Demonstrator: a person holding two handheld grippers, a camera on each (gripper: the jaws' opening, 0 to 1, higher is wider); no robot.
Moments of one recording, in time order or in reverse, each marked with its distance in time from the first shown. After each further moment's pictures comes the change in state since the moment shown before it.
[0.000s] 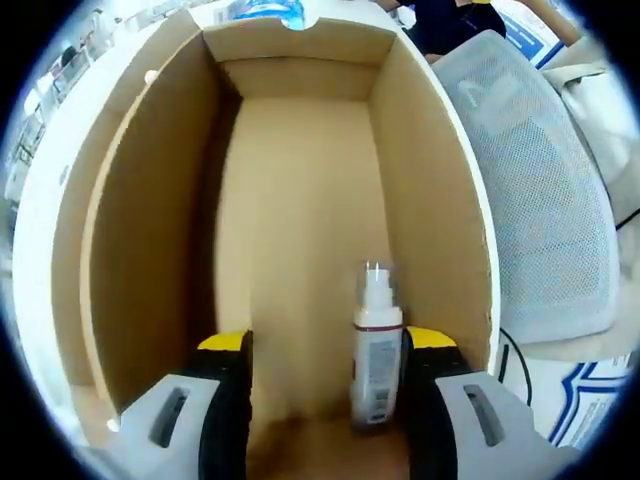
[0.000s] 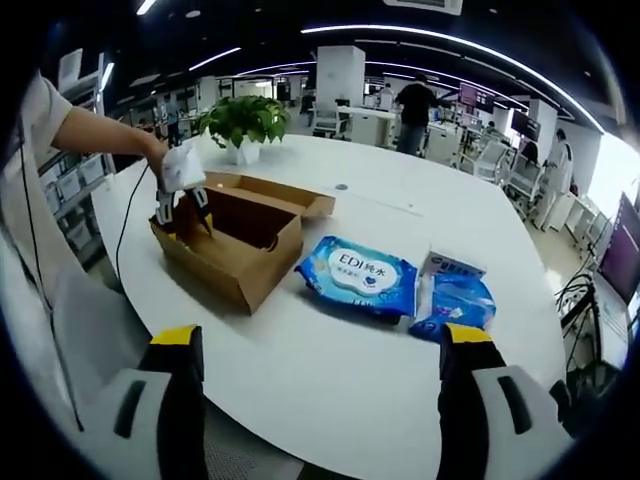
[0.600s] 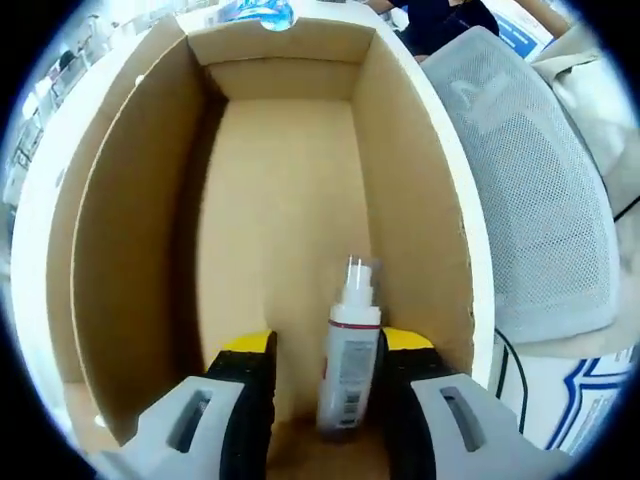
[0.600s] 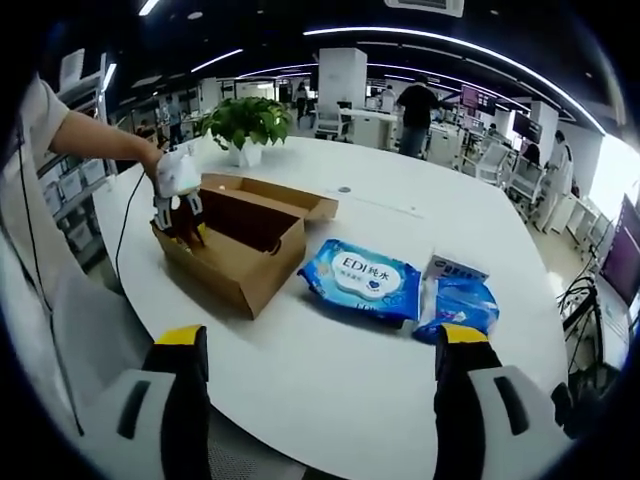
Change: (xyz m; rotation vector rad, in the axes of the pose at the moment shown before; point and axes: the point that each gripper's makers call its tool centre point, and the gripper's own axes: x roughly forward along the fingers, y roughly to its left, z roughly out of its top) left arm 0.001 -0.013 -0.001 0.034 -0.022 0.002; right arm 0.004 0.003 0.002 -0.004 -0.011 0.004
